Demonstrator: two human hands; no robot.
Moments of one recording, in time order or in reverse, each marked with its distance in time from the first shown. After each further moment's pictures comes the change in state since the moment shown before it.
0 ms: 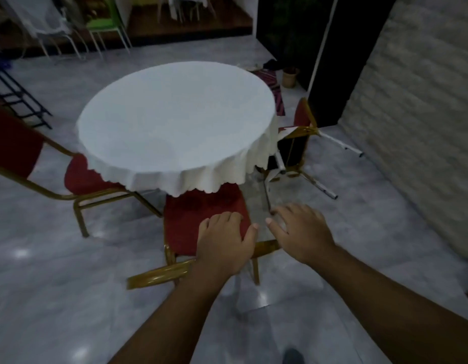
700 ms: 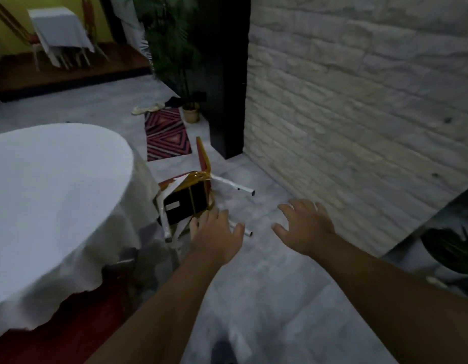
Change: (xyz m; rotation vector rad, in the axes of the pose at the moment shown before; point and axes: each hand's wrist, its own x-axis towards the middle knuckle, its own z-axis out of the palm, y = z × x) left_hand 0.302 0.386 0.158 0.045 -0.178 0.200; right_hand 0.106 0.466 -0.143 -0.236 0.013 0.367
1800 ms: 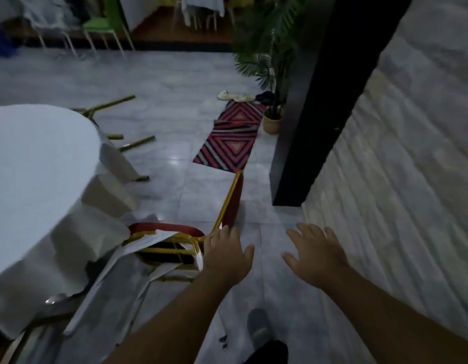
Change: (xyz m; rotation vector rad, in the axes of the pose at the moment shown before) left_hand 0.683 0.108 0.057 -0.018 0.060 -0.574; right_hand 0.762 0.188 0.025 -0.124 -0.206 -0.615
